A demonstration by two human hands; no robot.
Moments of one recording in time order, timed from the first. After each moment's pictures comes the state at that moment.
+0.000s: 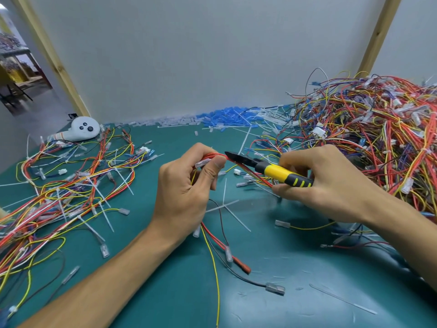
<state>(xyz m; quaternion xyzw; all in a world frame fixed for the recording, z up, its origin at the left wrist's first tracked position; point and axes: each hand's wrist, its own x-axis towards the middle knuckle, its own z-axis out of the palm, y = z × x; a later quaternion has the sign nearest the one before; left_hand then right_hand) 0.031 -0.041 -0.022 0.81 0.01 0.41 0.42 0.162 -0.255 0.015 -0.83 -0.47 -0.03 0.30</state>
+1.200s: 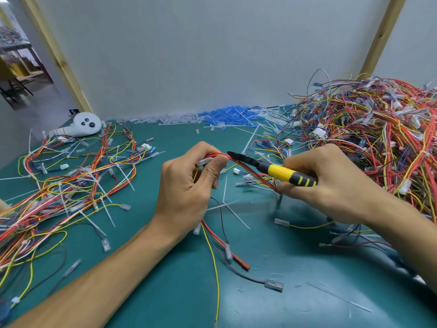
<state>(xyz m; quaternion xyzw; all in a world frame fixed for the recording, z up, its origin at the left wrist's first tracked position) 0.030 -0.041 -0.022 0.81 0.00 0.41 0.41 0.165 -0.257 0.013 -0.82 -0.50 -0.04 0.28</state>
